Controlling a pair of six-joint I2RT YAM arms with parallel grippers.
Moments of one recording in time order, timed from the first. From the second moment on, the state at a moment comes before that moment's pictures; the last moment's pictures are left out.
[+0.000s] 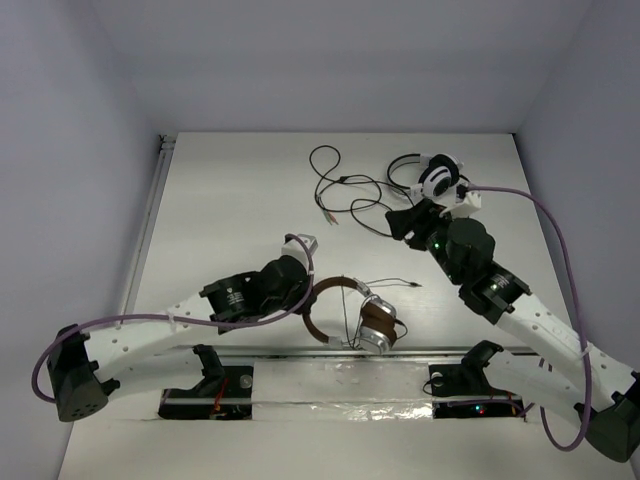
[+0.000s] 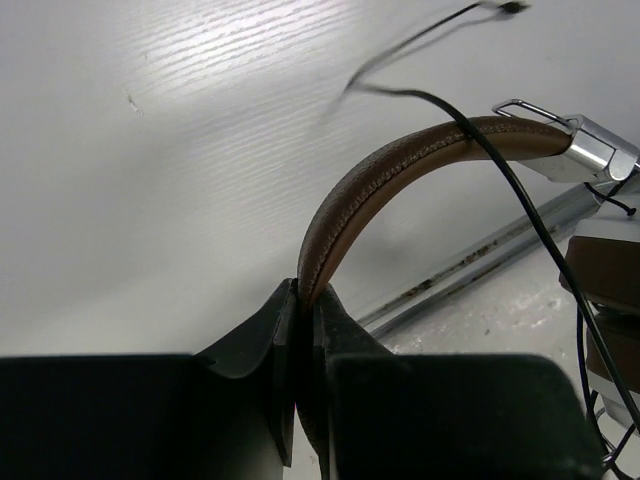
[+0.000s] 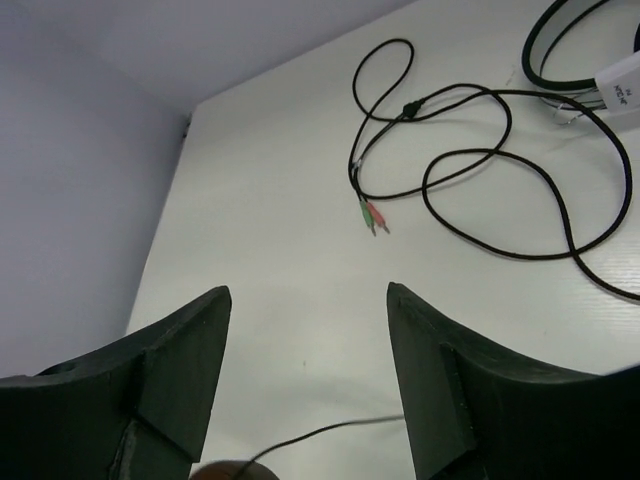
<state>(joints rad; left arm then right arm) -1.07 0.98 0.71 -0.48 -0.23 -0.67 0.65 0.86 0.74 -0.03 0.35 0.73</state>
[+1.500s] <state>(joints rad) -1.06 1.06 1.25 -0.86 -0.17 -0.46 0.65 1.20 0.33 0.70 -0.35 0.73</state>
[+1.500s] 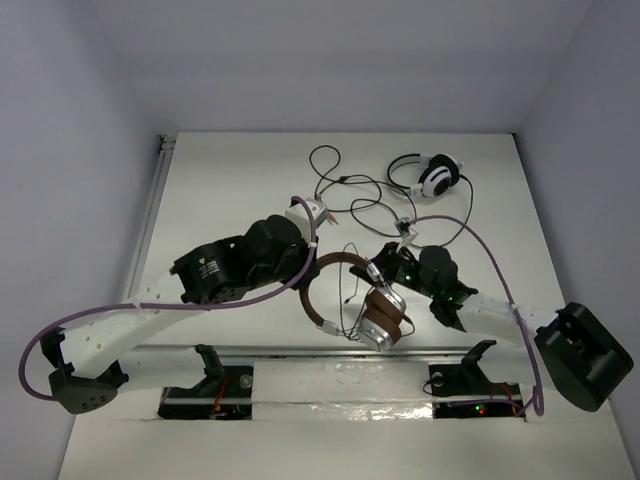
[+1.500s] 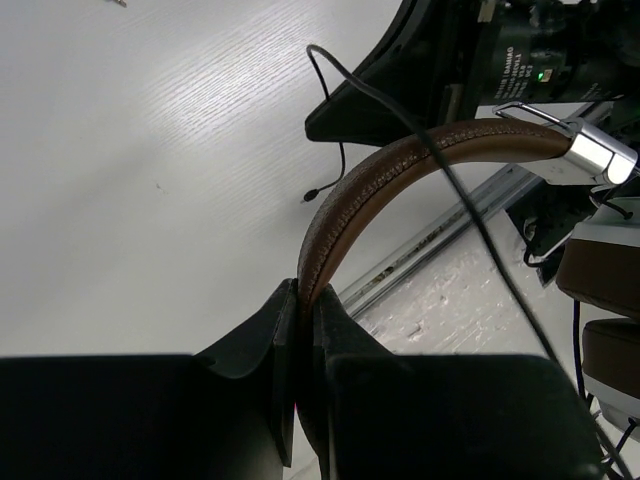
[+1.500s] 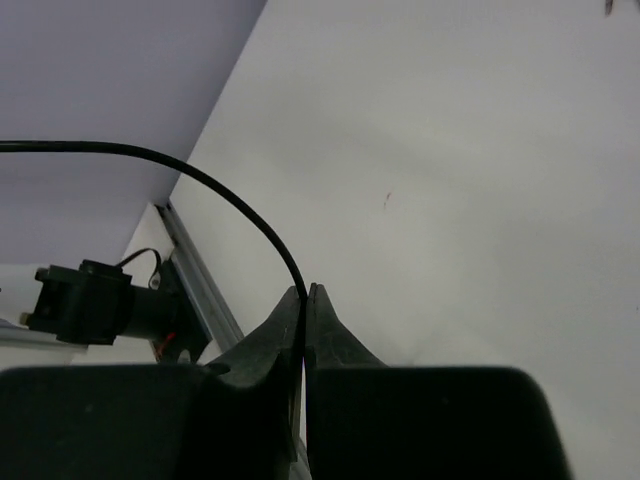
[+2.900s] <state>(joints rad) -0.76 1.10 1.04 -0.37 -0.04 -0.57 0.75 0.82 0.23 0.43 -0.17 0.89</state>
